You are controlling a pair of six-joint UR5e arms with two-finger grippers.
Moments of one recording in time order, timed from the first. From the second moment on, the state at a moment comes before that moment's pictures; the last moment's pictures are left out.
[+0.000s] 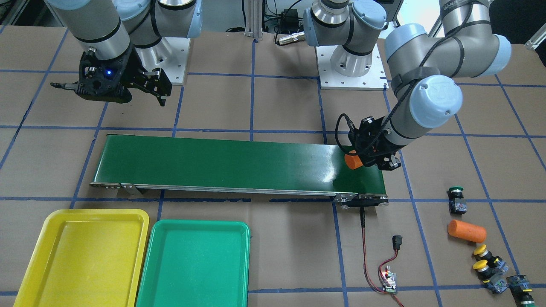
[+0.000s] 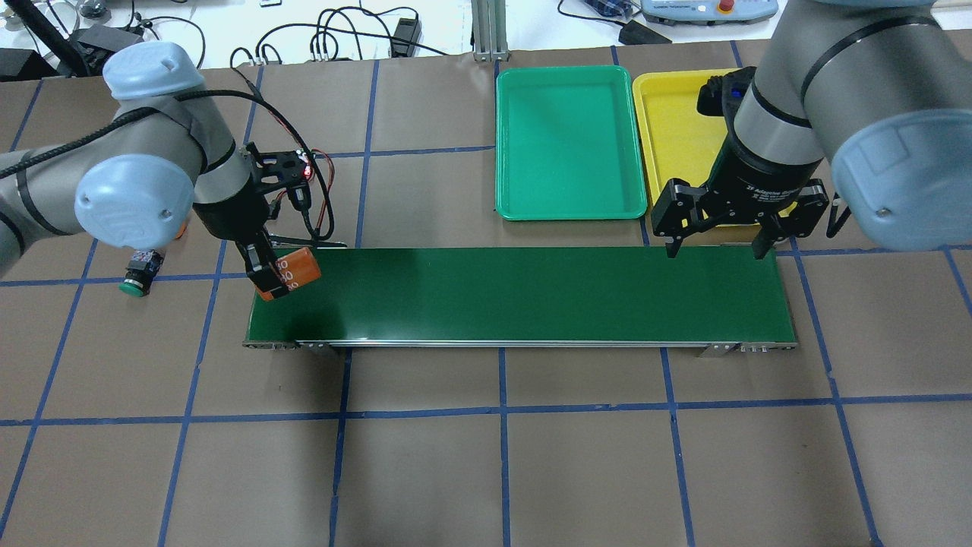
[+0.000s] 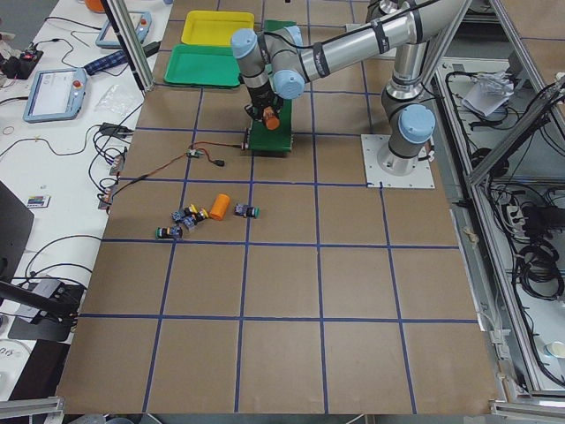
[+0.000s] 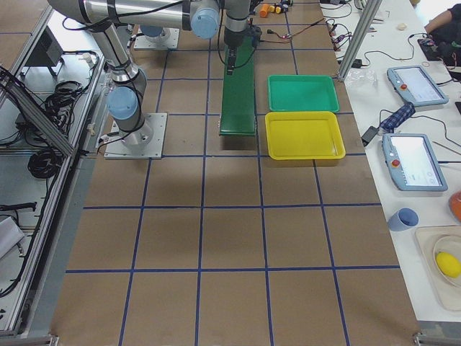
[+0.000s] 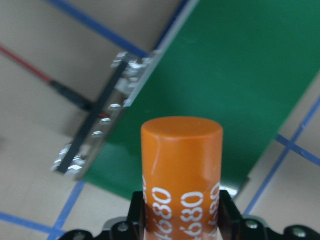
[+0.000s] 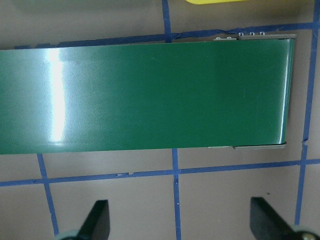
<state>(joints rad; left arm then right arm) -1.47 -1.73 -1.87 -1.34 1.61 1.26 1.57 -1.65 1.76 -1.58 -1.57 0.06</state>
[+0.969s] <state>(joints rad) -1.52 -1.68 -1.97 -1.13 1.61 1.16 1.57 -1.65 1.76 -1.59 -1.56 0.07</state>
